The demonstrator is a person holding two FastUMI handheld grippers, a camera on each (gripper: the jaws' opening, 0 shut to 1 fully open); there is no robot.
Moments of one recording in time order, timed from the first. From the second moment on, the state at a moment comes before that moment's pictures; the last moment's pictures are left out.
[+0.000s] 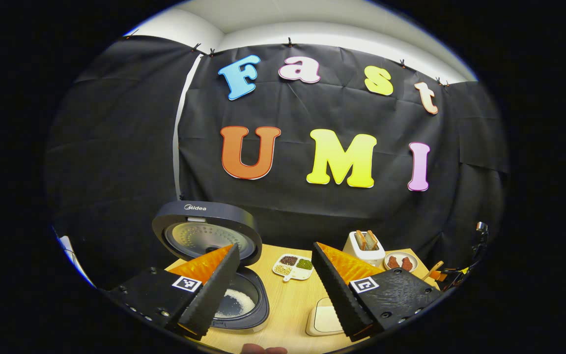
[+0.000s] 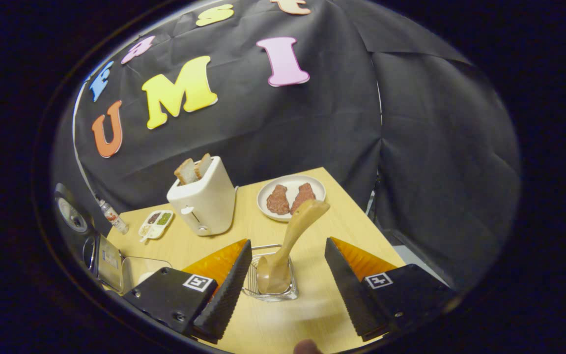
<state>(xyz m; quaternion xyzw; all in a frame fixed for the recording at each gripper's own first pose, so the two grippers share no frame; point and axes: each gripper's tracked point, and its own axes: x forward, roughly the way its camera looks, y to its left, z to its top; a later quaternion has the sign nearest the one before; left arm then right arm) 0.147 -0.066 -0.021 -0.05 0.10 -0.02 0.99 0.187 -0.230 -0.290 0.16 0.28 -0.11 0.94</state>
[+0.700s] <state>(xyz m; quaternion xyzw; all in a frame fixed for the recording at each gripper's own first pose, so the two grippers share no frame) 0.158 -0.087 -0.043 -0.03 0.13 -0.03 0.99 0.213 -0.224 -0.337 0.21 0.32 -0.09 0.92</state>
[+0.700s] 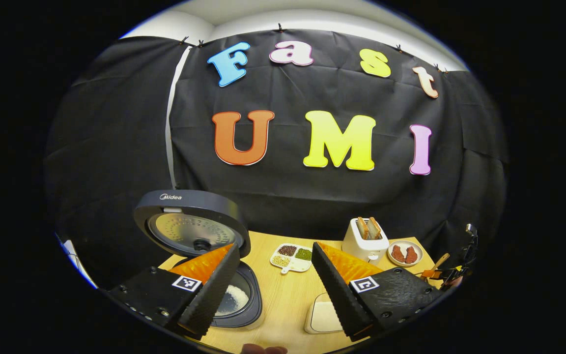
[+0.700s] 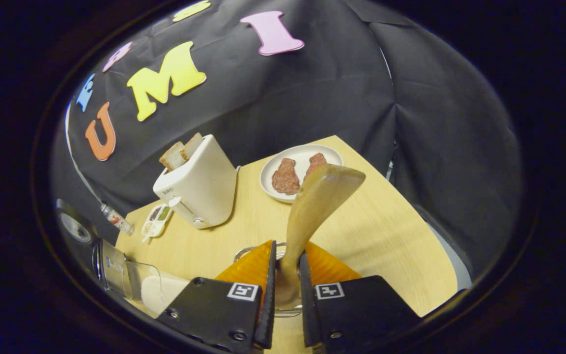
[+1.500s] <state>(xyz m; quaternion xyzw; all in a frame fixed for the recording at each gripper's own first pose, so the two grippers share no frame) 0.093 0.032 -0.026 -0.06 0.07 0.01 1.00 0.183 -0.188 -0.221 0.18 0.25 -0.13 0.94</state>
